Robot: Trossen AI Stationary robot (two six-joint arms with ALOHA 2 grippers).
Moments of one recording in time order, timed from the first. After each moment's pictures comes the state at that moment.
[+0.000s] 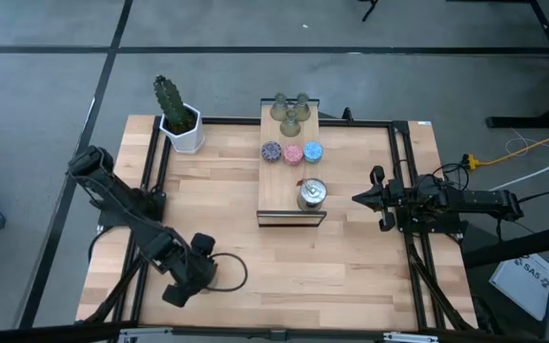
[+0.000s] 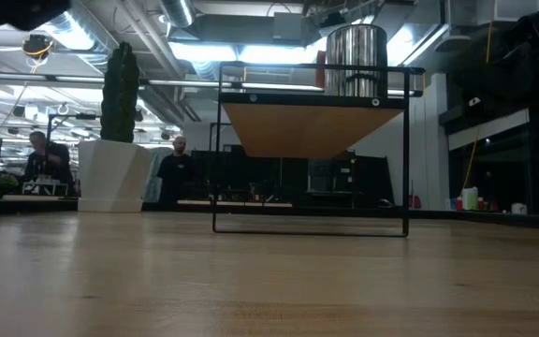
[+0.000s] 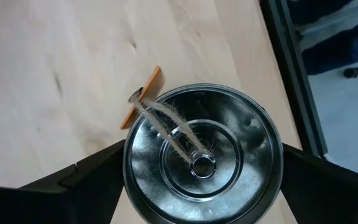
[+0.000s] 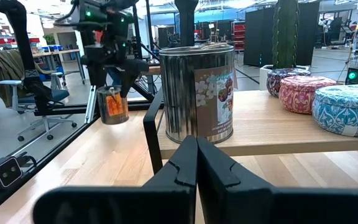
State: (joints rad) left arm -0.74 1.48 1.14 -0.89 -0.04 -0.44; right arm 0.03 0.00 0.01 0.02 -0.05 0.09
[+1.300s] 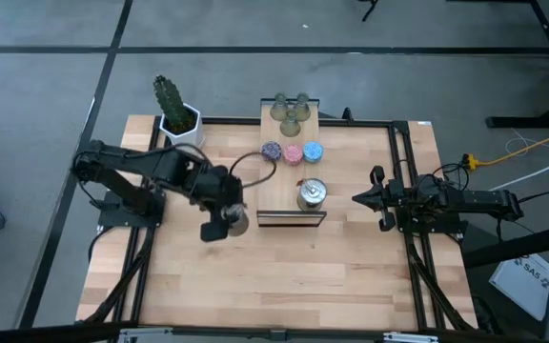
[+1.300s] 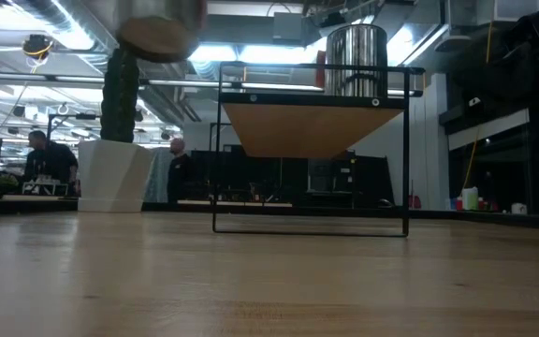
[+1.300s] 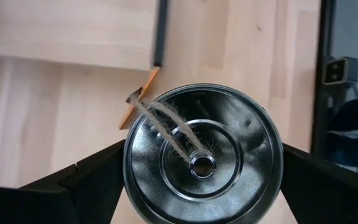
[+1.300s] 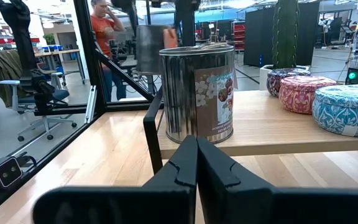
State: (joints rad) left arm -0.22 1.48 1.67 -1.32 -0.03 -0.37; right arm 0.02 0.00 0.01 0.02 -0.05 0.09
